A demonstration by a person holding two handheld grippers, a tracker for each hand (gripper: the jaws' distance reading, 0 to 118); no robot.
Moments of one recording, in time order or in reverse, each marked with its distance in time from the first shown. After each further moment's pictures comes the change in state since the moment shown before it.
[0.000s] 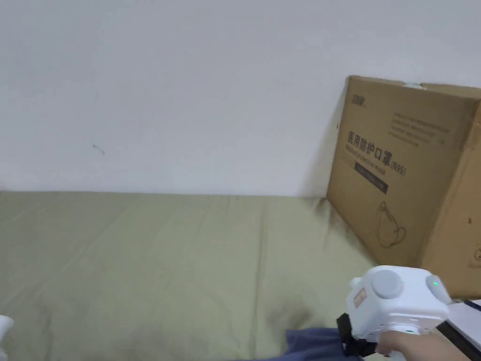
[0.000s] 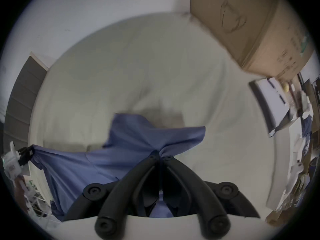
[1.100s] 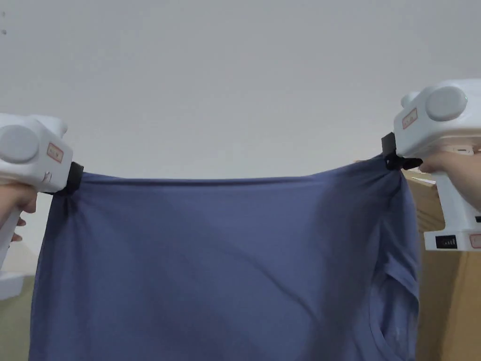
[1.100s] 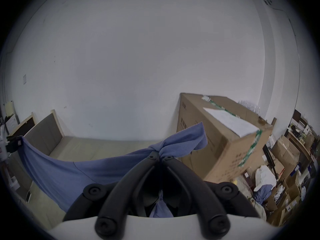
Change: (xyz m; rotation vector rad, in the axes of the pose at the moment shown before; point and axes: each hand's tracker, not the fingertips) left arm -0.049 0.248 0.282 0.636 0.075 0.120; right arm -0.051 0.189 0.375 0.748 -0.123 0.048
